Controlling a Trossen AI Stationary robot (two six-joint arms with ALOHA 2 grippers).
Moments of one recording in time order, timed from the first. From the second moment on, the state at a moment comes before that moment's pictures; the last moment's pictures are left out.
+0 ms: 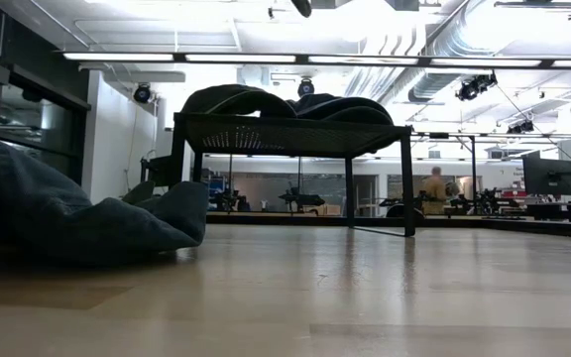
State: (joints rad) left arm 0.15 1.33 1.87 -0.71 0.01 -0.24; right arm 0.42 1.20 1.36 -0.76 0.69 0.66
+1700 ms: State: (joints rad) left arm 0.80 1.26 1.28 0.08 1.18 -0.61; right arm 0.37 1.20 1.36 -0.74 0.67 0.66
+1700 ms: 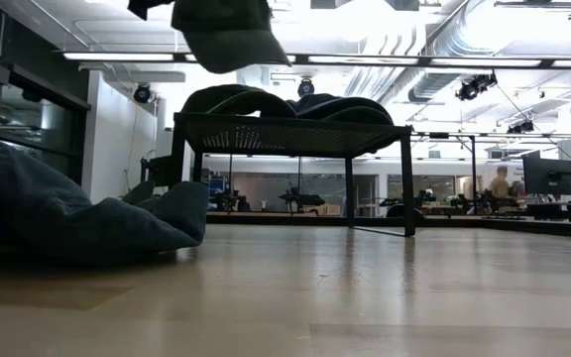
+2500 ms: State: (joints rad) left arm 0.80 1.36 1.28 0.09 1.24 -0.55; right arm 0.37 1.20 1.36 -0.74 0.71 0.67
